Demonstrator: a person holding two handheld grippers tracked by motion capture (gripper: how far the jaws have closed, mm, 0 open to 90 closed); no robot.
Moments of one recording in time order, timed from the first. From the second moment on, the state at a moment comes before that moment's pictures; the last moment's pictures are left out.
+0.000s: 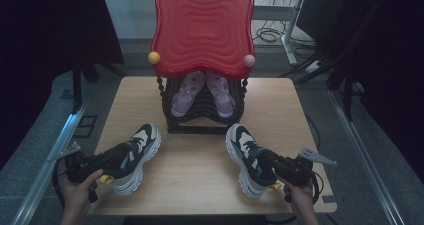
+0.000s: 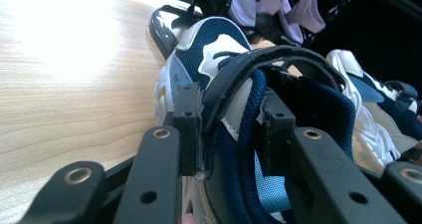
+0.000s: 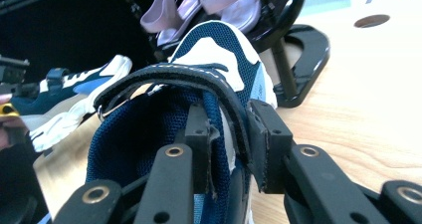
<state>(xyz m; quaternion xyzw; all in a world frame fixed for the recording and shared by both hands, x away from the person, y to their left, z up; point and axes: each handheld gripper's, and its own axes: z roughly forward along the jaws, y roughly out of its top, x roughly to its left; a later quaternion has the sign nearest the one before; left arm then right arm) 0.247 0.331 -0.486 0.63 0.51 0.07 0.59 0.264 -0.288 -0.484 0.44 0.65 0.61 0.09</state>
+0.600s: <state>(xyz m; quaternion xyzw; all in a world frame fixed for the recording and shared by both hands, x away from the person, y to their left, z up) 0.250 0.339 -0.473 0.59 0.51 0.07 0.62 0.269 -0.320 -0.475 0.48 0.58 0.65 0.12</state>
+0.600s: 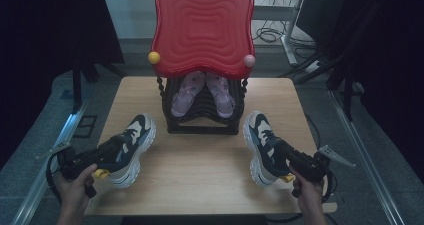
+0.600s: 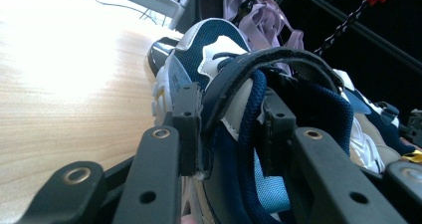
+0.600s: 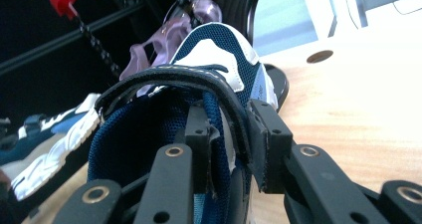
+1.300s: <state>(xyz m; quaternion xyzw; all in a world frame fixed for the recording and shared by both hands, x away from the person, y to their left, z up) 0.276 0.349 -0.430 0.55 0.50 0.10 0.66 0.299 -0.328 -0.434 0.49 0.50 0.70 0.16</state>
